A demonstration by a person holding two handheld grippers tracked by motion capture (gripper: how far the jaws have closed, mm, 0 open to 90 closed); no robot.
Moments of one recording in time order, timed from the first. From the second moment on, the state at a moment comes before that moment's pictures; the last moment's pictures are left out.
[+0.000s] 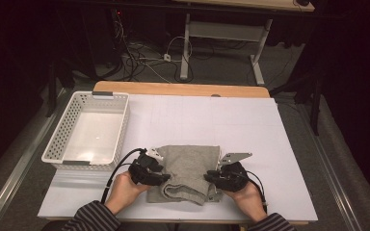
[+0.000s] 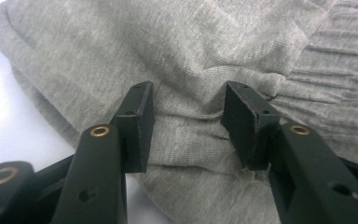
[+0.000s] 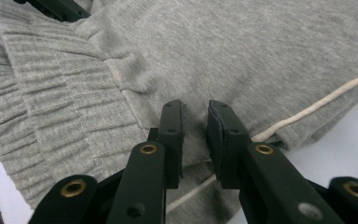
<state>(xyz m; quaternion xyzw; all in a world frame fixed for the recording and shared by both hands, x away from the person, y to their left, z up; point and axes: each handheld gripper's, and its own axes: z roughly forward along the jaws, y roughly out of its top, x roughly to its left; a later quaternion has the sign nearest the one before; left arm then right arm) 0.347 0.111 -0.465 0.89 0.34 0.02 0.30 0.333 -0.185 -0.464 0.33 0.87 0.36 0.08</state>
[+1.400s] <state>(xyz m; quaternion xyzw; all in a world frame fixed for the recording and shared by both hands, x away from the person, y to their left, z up) 0.364 0.143 -0.454 0.84 0.41 0.04 0.36 0.353 -0.218 -0.441 0.39 0.82 0.41 0.13</state>
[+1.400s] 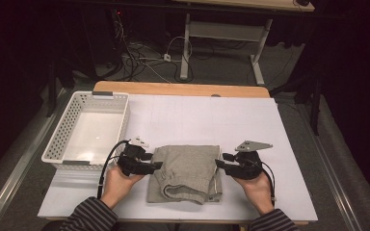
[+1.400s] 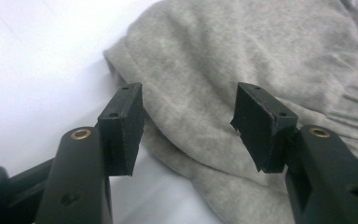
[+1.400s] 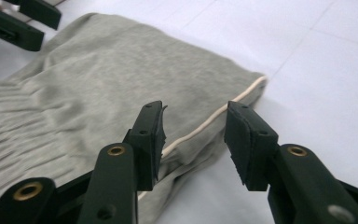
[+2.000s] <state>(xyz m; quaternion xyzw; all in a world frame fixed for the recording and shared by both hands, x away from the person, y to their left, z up) 0.401 0.131 -0.469 0.83 0.44 0.03 0.32 0.384 -0.205 -0.461 0.41 0.83 0.36 0.13</state>
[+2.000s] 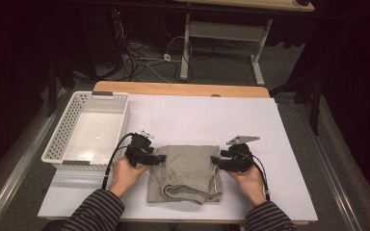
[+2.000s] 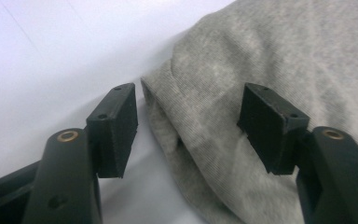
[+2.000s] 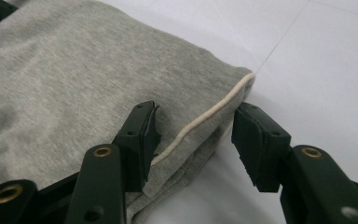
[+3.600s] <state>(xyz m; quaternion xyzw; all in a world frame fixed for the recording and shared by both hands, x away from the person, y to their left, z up) 0.419 0.126 -0.440 0.85 0.41 0.00 0.35 0.397 -0.195 -0.439 0.37 0.85 0.35 0.12</state>
